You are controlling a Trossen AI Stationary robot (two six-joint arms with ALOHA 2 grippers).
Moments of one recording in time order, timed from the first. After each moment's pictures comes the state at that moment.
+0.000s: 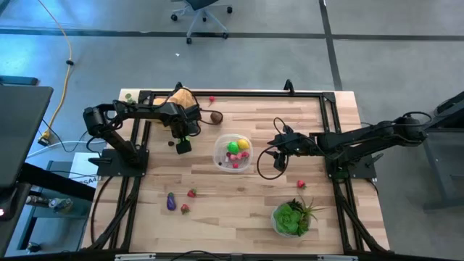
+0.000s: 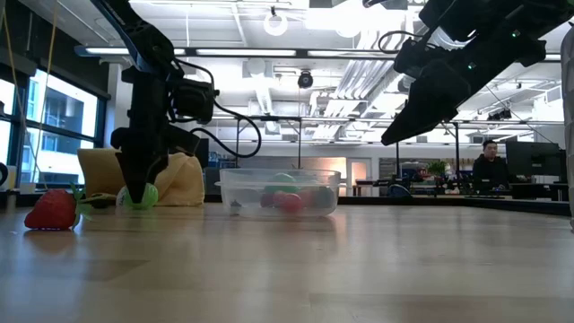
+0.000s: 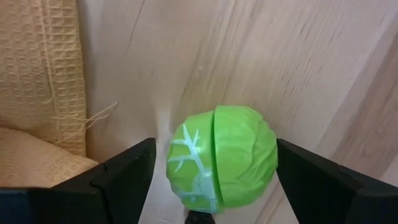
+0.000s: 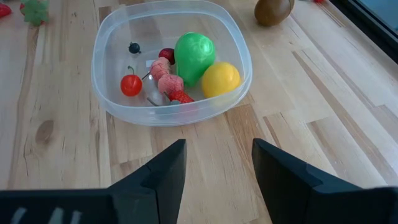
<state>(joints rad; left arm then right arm) 0.64 1.59 0.82 -0.81 0.06 0.21 0.00 1.17 0.52 -0.02 0.23 0.16</state>
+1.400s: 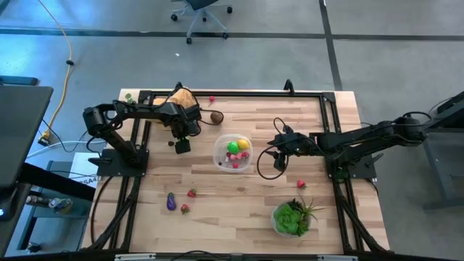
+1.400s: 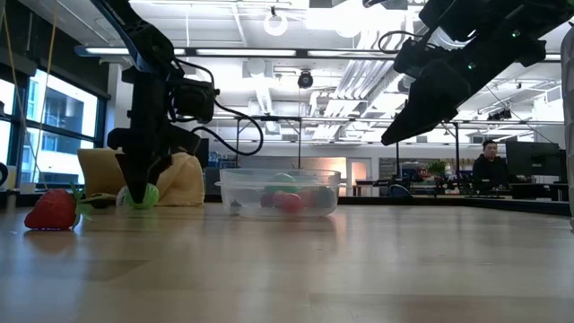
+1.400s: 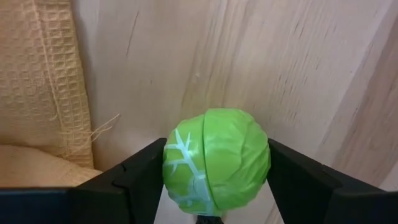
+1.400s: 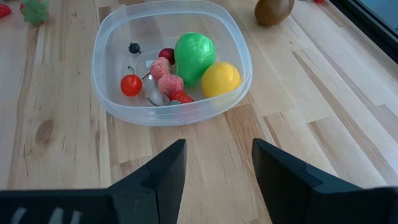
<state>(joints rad) 0.64 1.59 0.82 -0.80 0.05 0.29 0.00 1.17 0.52 -0.02 0.23 0.16</state>
